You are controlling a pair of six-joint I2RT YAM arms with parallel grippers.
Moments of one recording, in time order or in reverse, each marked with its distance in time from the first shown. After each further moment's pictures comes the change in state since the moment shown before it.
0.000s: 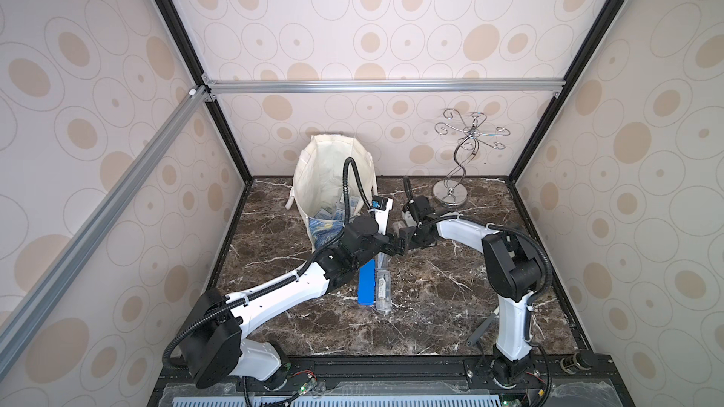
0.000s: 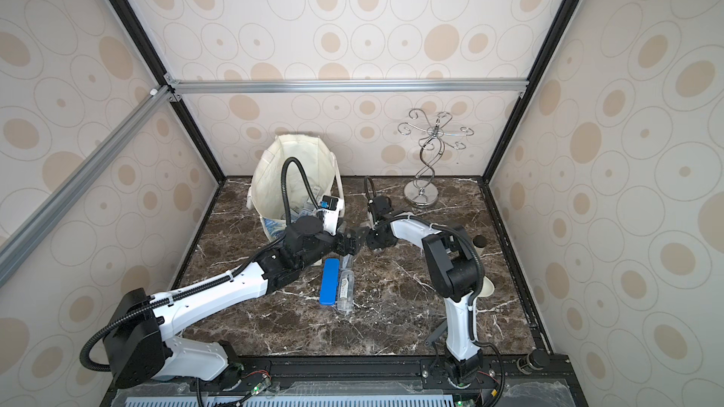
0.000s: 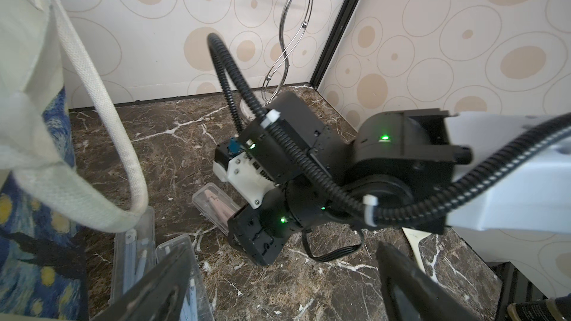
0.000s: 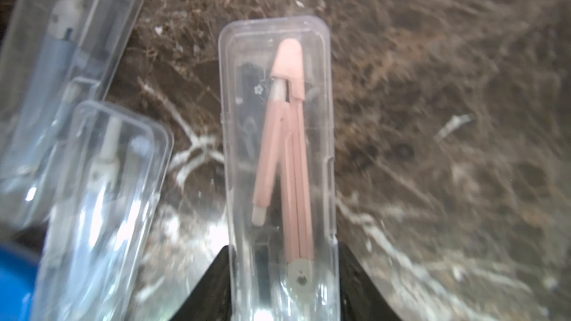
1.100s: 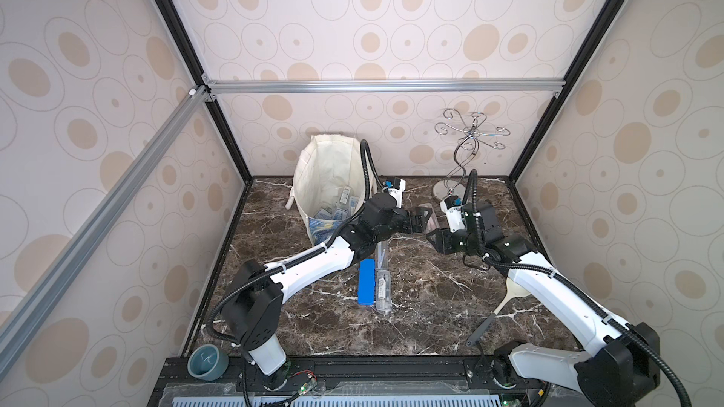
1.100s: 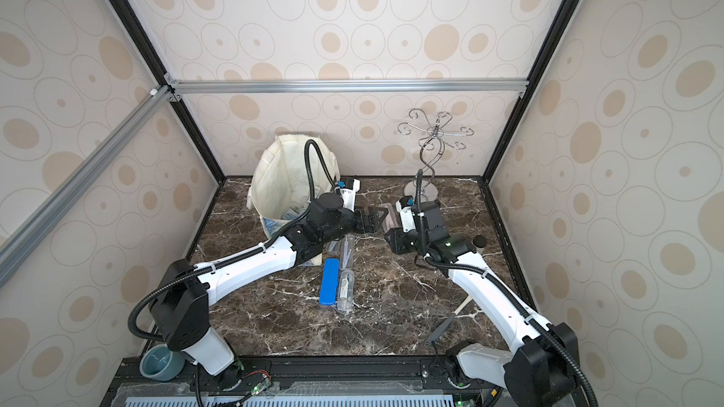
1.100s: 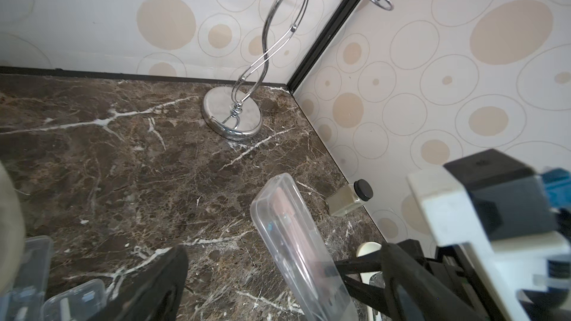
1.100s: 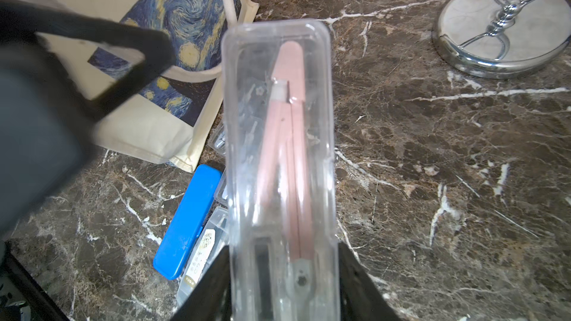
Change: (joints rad) left arm 0.054 0.294 0.303 -0.016 0.172 -0.224; right arm -0.049 -0.768 -0.369 0.045 -0.085 0.021
